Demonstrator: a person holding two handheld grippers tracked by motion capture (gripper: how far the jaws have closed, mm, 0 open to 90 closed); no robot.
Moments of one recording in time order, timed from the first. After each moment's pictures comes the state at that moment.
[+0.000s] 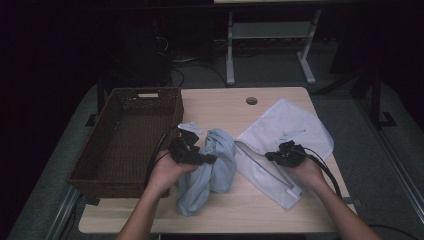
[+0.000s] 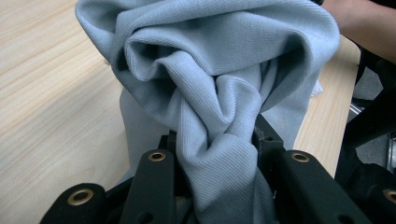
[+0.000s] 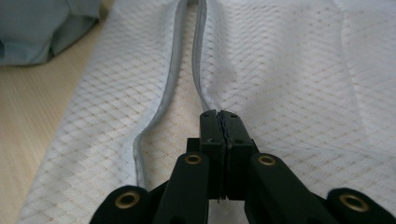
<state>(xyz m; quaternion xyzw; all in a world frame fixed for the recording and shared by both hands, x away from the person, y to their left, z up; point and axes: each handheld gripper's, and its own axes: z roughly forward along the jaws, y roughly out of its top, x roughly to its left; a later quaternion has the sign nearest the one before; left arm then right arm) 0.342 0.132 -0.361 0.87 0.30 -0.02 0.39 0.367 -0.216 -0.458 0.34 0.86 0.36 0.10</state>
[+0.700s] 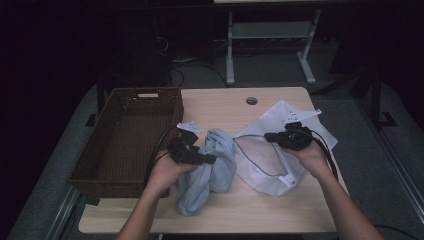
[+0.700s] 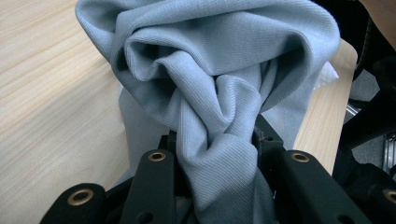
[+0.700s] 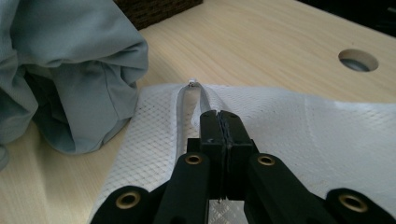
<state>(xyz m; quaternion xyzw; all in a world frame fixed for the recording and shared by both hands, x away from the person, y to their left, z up) 0.342 0.133 -0.360 0.87 0.30 -0.02 0.39 0.376 -0.217 -0.388 0.33 0.83 0.43 0.12</state>
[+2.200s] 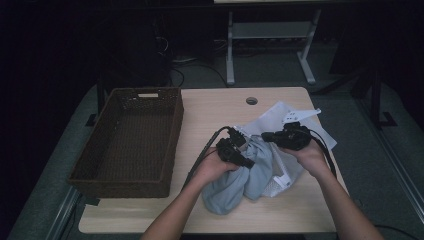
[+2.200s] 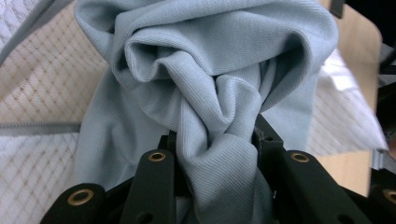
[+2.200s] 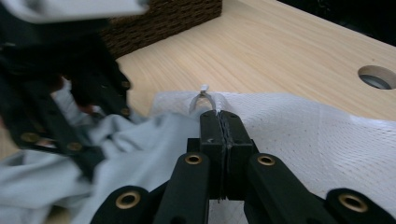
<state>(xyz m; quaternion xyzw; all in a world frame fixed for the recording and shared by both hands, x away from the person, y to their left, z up) 0.378 0.011 -0.411 0.91 0.25 -0.07 0.33 0.374 -0.212 -0.383 0.31 0.83 0.45 0.10</state>
